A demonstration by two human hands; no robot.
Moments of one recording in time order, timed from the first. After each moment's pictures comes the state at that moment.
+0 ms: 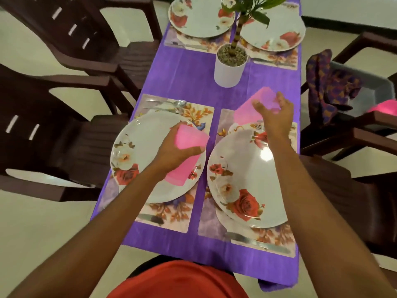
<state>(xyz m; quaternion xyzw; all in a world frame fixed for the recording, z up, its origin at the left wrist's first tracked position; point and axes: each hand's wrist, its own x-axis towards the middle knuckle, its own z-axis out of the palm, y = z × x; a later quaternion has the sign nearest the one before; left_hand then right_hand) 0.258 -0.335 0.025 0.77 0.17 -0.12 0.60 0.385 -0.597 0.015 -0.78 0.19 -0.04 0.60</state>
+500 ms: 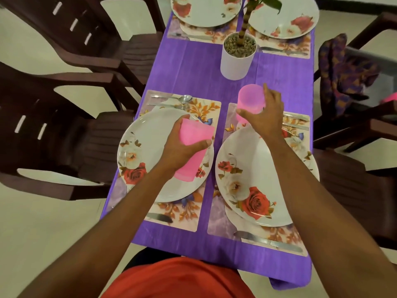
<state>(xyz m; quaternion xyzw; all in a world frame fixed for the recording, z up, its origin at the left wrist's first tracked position) 0.262 -0.336 0.027 0.77 0.19 -0.08 0.60 0.395 -0.571 -0.019 -0.94 0.03 -0.02 0.35</state>
